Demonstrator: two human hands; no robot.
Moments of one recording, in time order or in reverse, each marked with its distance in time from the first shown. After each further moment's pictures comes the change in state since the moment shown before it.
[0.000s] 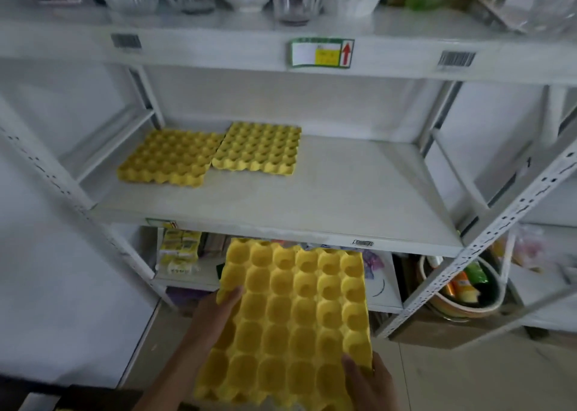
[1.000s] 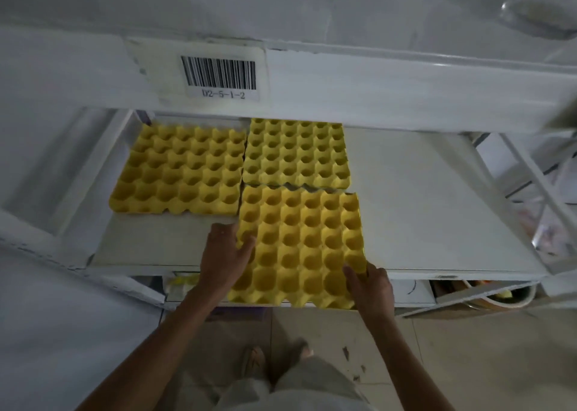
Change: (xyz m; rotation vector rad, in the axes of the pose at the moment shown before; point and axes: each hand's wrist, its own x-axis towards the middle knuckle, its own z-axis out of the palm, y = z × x) left_hand 0.297 0.084 -0.144 0.605 0.050 0.373; right_hand 0.184 -0.190 0.238 -0.554 0.212 -0.126
